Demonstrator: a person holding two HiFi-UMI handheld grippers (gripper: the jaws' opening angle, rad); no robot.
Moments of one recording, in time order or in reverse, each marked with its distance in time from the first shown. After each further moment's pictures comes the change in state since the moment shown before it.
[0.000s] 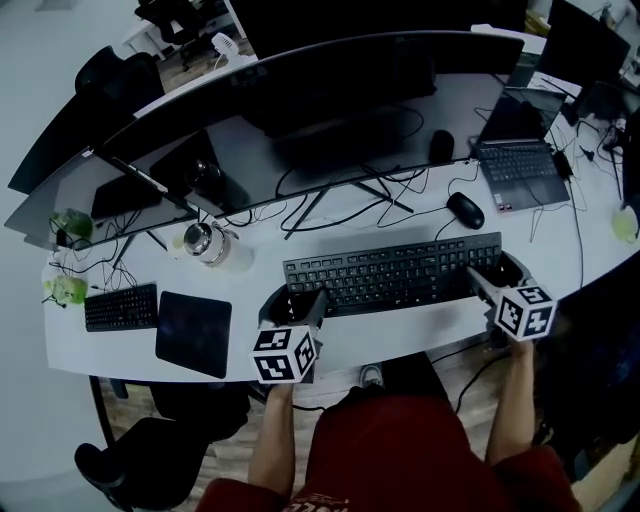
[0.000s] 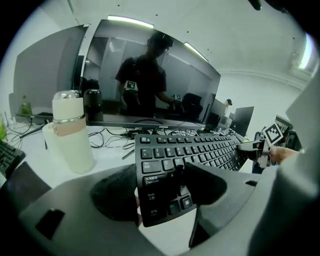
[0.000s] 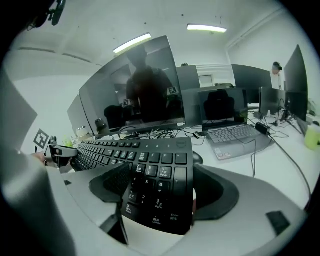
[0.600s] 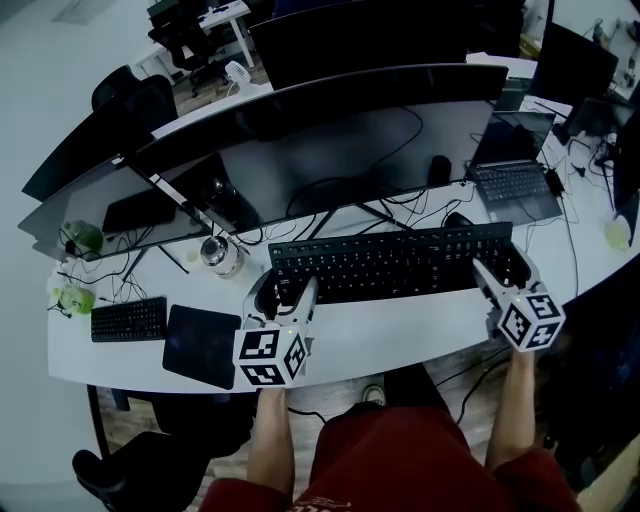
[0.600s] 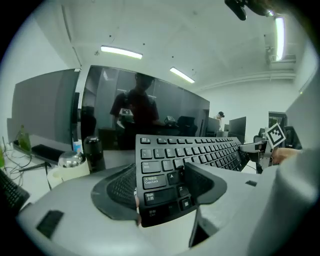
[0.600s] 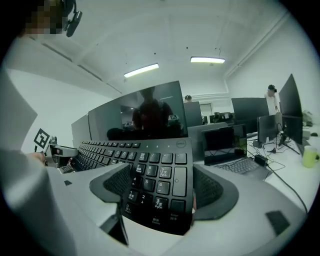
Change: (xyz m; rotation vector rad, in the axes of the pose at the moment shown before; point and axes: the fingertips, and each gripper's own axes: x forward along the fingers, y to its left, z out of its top) left arm -0.052 0.000 0.102 0.133 -0.283 -0.003; right arm -0.050 0.036 0.089 -0.062 -0.320 -0.024
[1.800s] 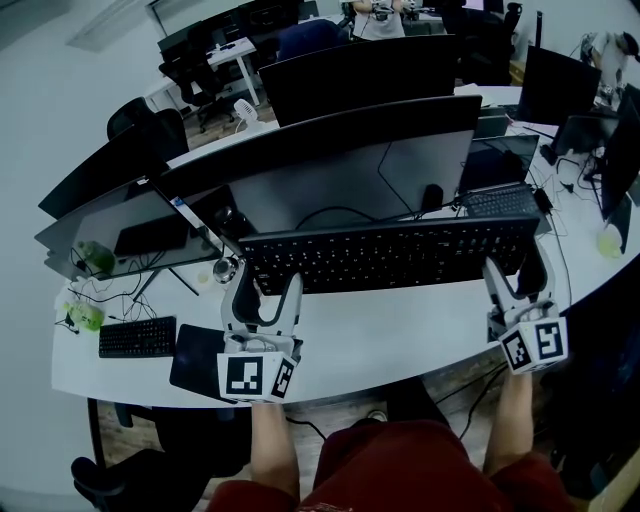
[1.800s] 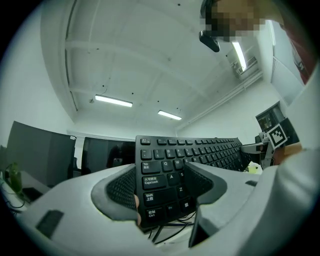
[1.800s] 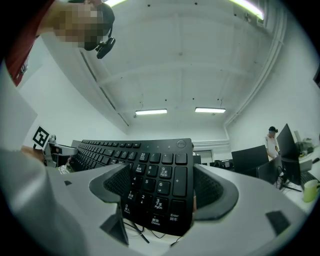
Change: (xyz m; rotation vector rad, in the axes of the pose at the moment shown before) left arm -0.072 -0.031 0.129 0.193 -0.503 -0.021; right arm -0.086 0.030 0.127 -0.167 -0.535 -0.035
